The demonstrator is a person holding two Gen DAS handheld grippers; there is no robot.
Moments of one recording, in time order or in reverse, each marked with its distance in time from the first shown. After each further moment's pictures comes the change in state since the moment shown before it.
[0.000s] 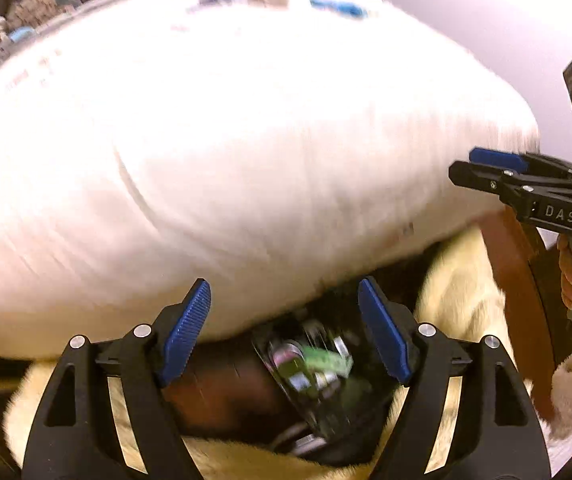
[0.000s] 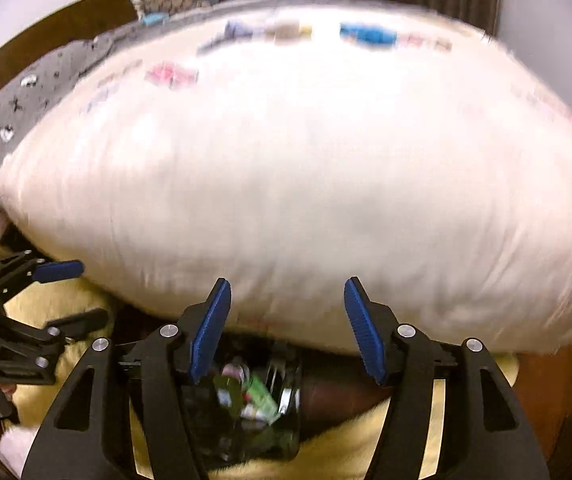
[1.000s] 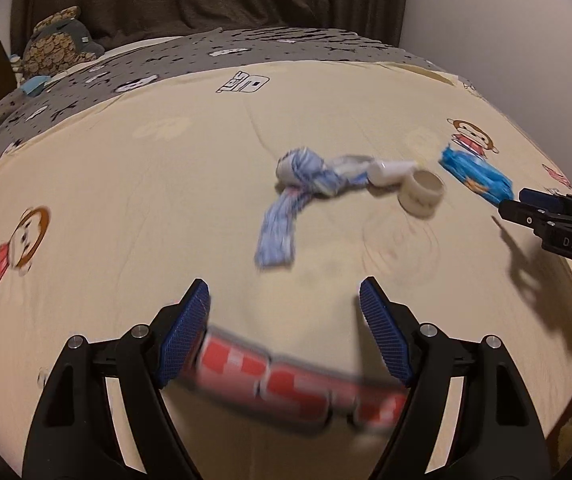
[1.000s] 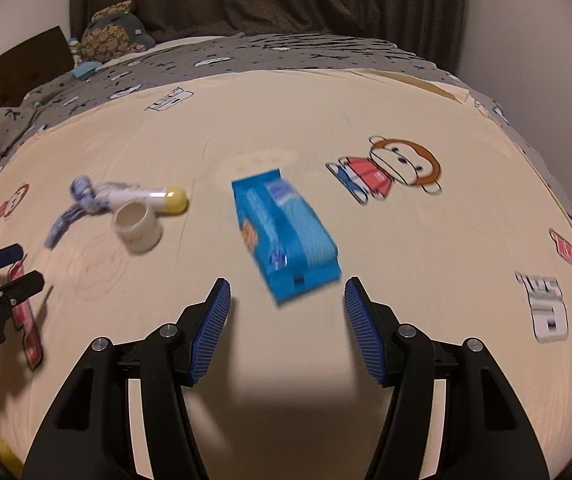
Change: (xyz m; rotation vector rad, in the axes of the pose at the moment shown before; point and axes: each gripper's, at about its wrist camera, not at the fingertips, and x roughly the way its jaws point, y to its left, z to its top) left arm 0.083 0.091 0.245 -0.015 -0.133 0.124; right arm 0.101 -0.077 0.208 0.070 -0.063 -0.151
